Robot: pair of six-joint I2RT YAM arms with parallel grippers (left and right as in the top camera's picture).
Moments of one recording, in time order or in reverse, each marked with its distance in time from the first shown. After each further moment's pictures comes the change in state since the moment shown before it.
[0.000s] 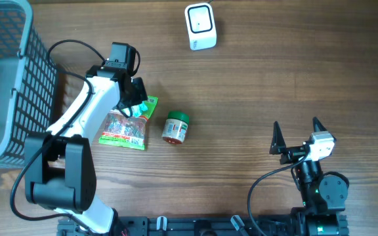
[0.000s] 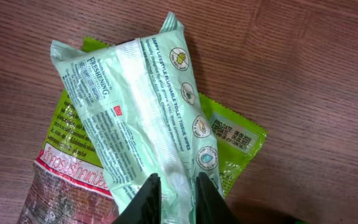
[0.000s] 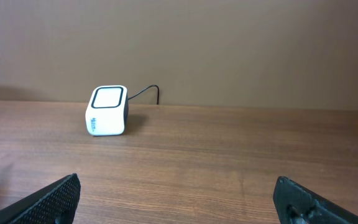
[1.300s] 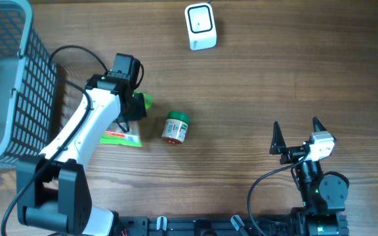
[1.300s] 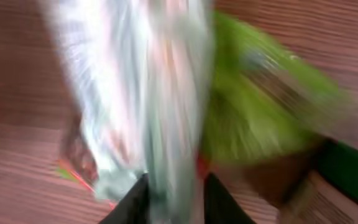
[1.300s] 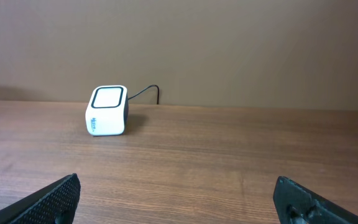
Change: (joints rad) left arm -0.049 -0.136 -0.076 -0.158 -0.054 0.068; right arm 0.000 0.000 0.000 0.000 0.000 0.000
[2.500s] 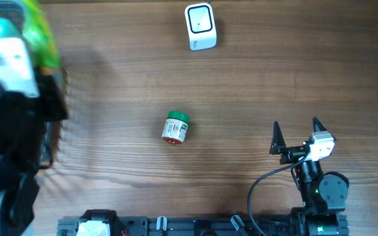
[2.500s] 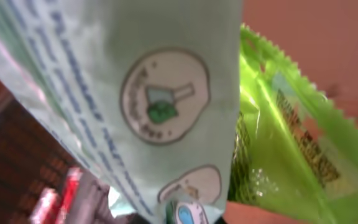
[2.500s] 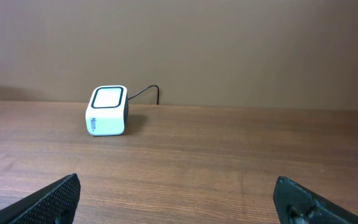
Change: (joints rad) left arm 0.135 -0.597 0.561 -0.229 -0.163 0.341; right arm 0.000 0.000 0.000 0.000 0.000 0.000
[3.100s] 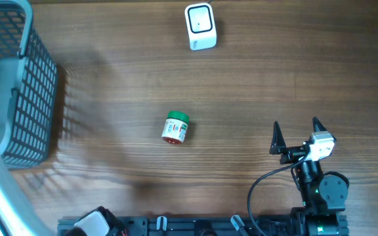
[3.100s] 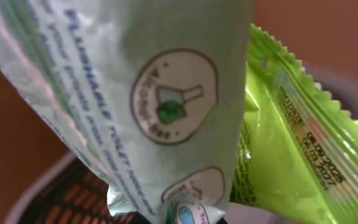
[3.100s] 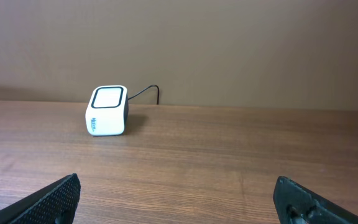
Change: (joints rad) left arm 0.606 0.277 -0.016 0.375 -0.002 0.150; right arm 0.000 0.000 0.000 0.000 0.000 0.000
